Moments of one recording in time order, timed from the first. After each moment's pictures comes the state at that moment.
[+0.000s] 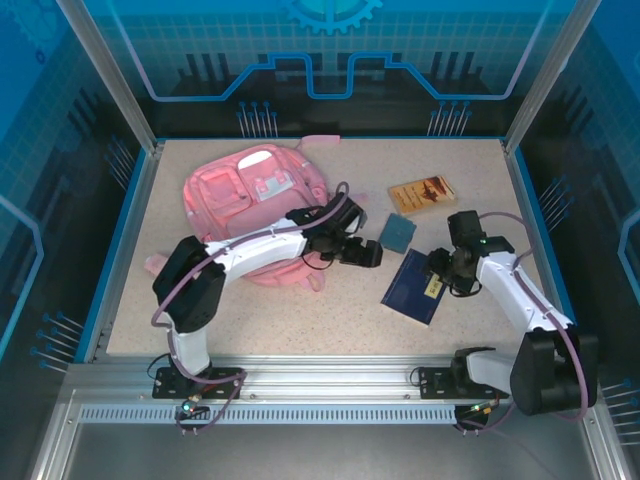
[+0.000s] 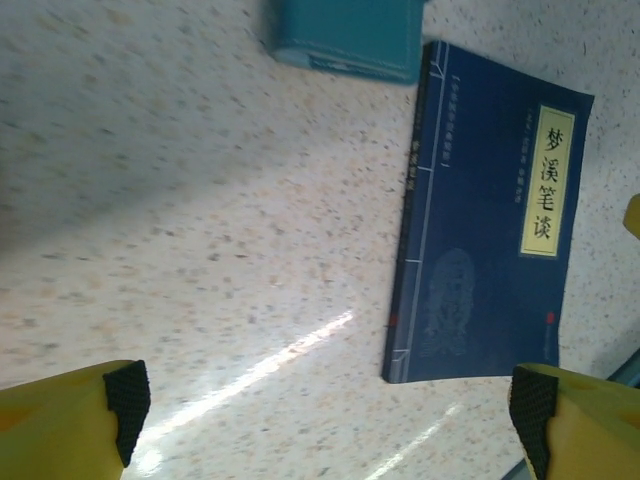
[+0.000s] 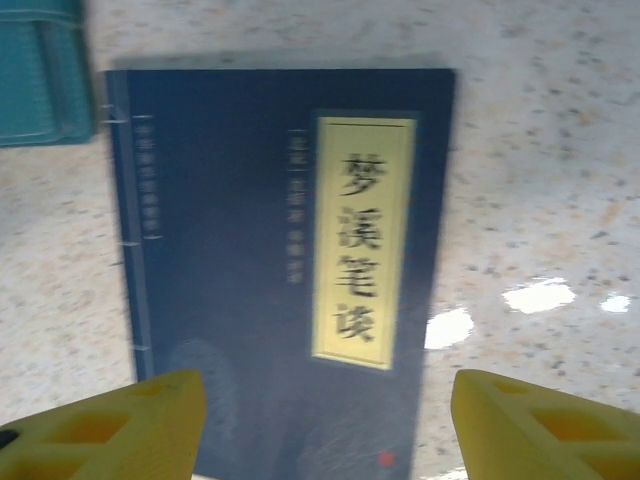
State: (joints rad) left arm -0.79 1.87 1.42 -0.56 0.22 -0.62; right arm 0.06 1.20 0.78 -0.88 -0.05 0.62
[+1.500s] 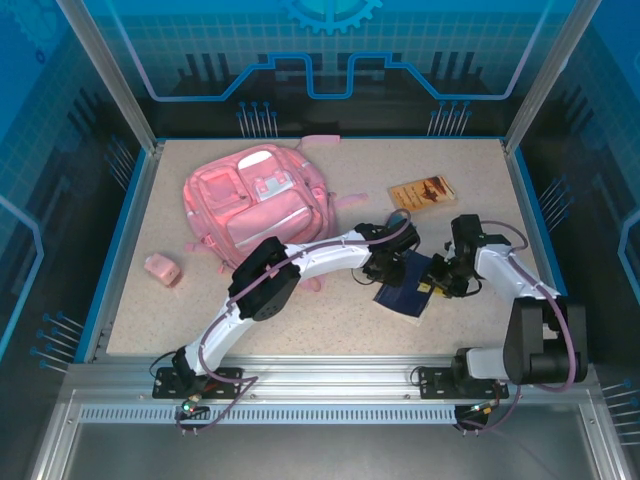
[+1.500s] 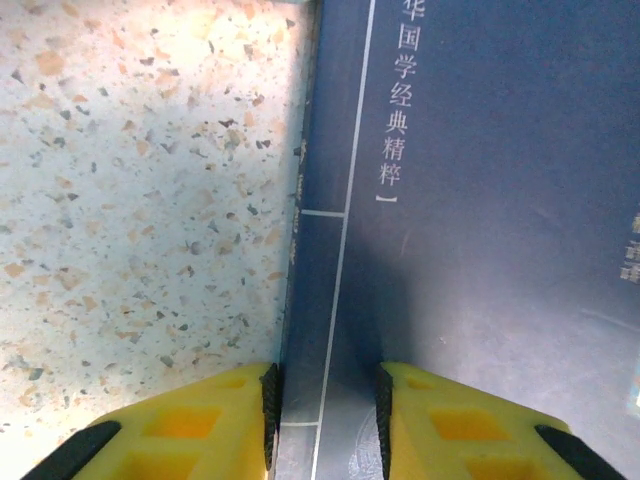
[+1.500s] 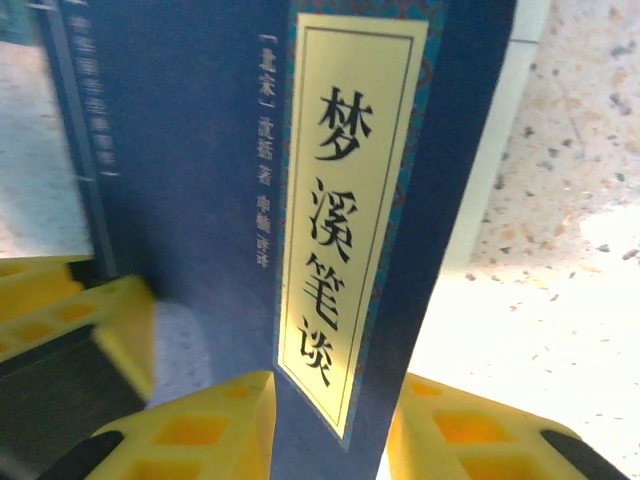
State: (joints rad) left arm -0.96 2.34 1.90 -0.78 0.07 -0.63; right arm 0.00 1.34 0.76 -0.85 -0.30 0.51
